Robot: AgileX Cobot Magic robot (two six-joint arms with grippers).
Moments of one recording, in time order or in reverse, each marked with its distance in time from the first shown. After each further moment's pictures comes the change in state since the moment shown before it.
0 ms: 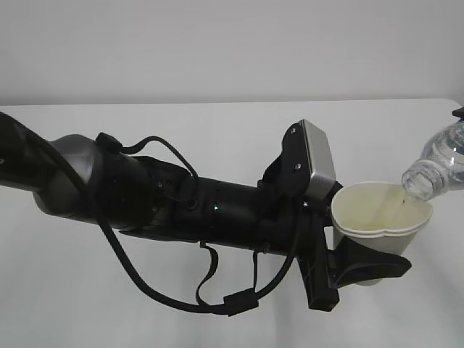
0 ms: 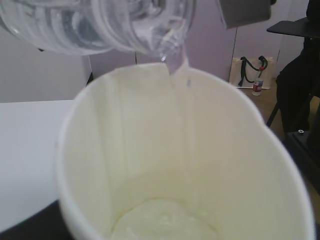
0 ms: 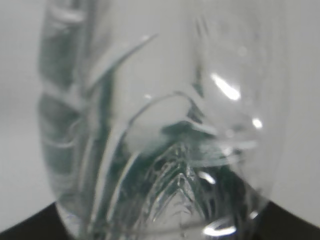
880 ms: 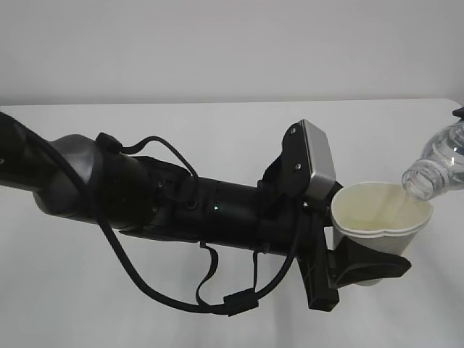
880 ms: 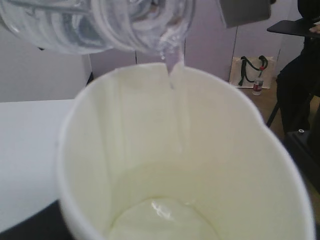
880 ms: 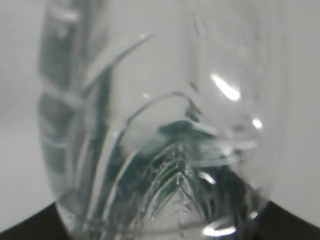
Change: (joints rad) left arm 0.000 0.000 0.000 0.000 0.000 0.000; right arm 0.000 0.000 0.000 0.000 0.004 0.000
